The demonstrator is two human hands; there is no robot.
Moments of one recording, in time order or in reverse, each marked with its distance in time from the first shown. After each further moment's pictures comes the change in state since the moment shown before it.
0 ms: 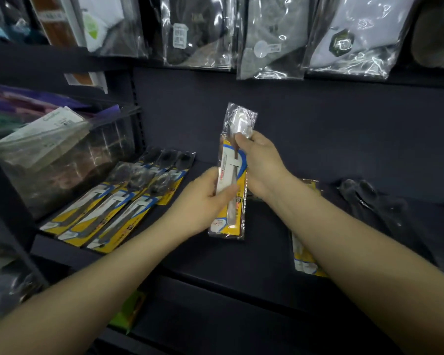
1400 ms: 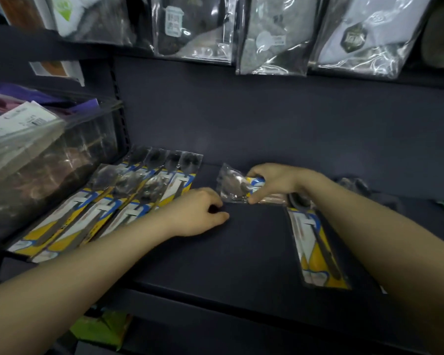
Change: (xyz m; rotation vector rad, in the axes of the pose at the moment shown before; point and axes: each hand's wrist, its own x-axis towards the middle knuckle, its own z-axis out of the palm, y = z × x) left_hand 0.036 -0.043 -0.012 0.580 -0.410 0.053; right_hand 0.061 0.009 -0.088 -1.573 -0.482 0.121
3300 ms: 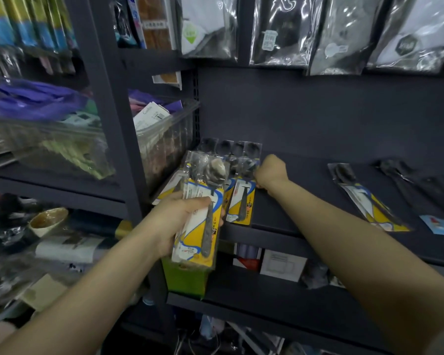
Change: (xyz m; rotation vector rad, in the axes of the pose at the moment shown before) left_hand -0.193 -0.070 -0.036 -1.370 0.254 -0.386; right_hand 0.009 -0.182 0.090 0.379 0.599 0.405
